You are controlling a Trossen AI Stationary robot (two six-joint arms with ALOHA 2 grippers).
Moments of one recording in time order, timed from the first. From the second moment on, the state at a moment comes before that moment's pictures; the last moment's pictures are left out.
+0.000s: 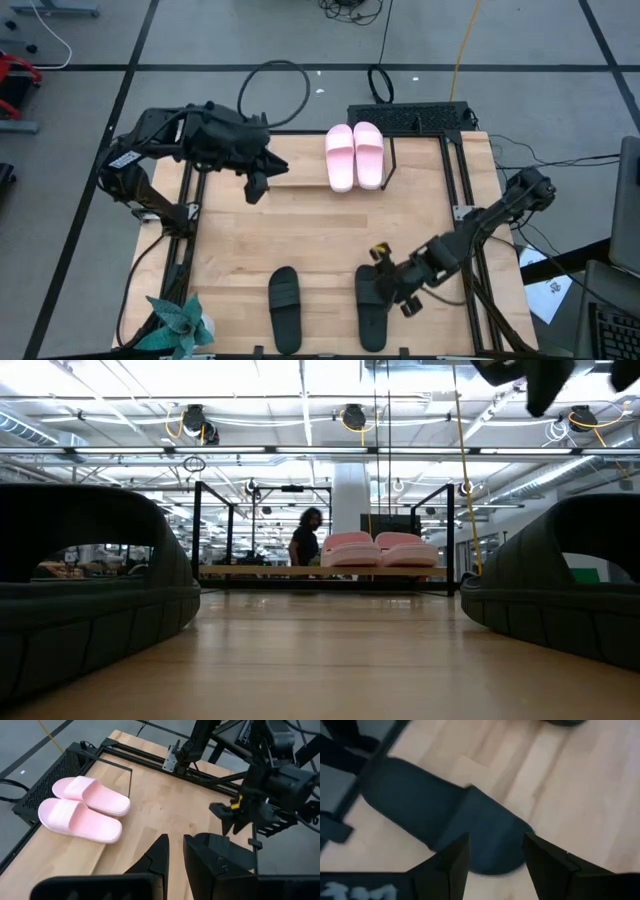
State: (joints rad) left arm 0.00 1.55 2.22 -1.28 -0.08 -0.35; right arm 0.60 1.53 1.18 -0.73 0.12 0.07
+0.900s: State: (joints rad) left arm -0.32 1.70 2.21 -1.36 -0.14 -0.47; right arm 0.69 1.75 1.18 -0.60 0.14 0.48
